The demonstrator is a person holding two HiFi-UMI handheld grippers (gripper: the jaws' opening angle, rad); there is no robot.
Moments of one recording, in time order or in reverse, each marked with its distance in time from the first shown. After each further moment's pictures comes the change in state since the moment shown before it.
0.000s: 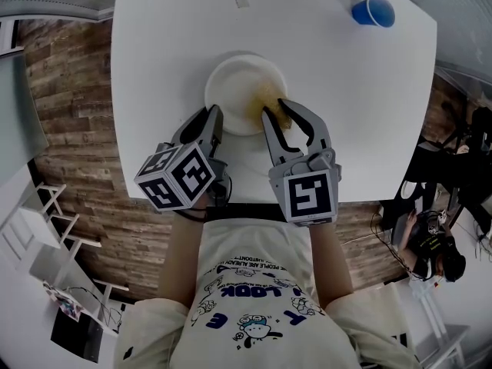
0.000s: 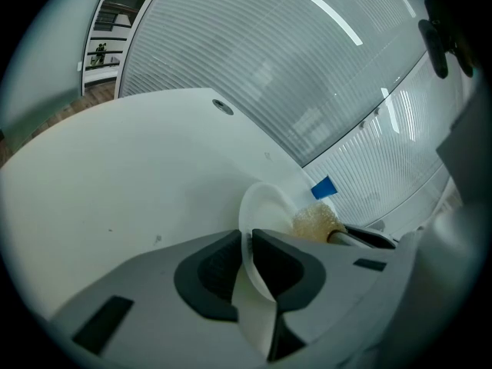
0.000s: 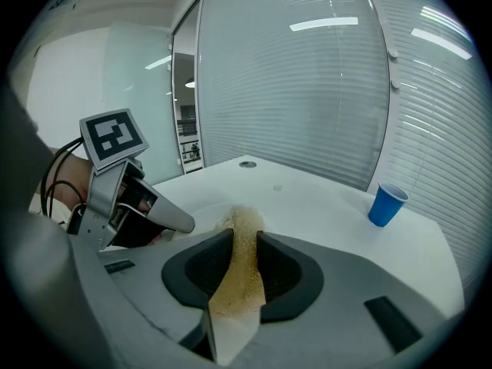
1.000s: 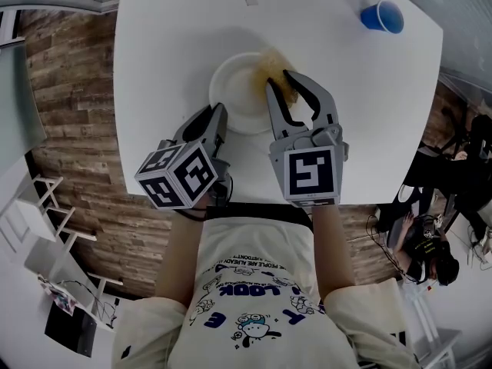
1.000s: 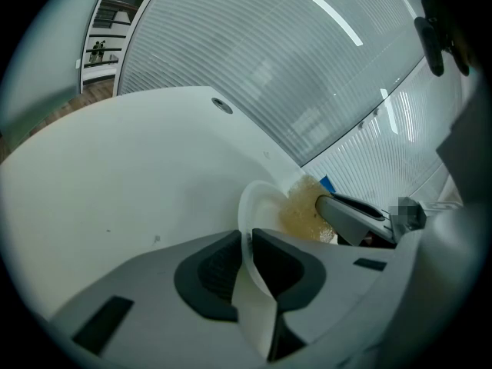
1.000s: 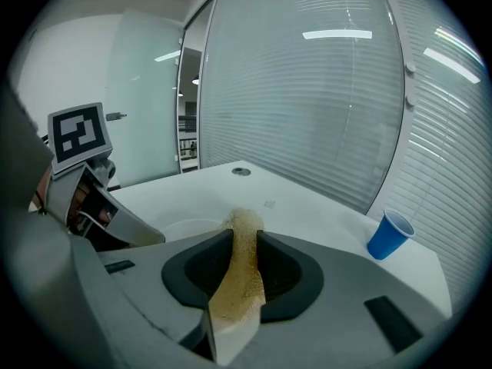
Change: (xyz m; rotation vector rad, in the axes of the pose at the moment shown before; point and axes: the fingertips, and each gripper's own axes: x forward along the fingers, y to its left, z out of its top) left arm -0.001 -0.001 0.000 -0.003 0.009 -0.016; right arm 0.030 -0.022 0.033 -0.114 -0.036 -0.033
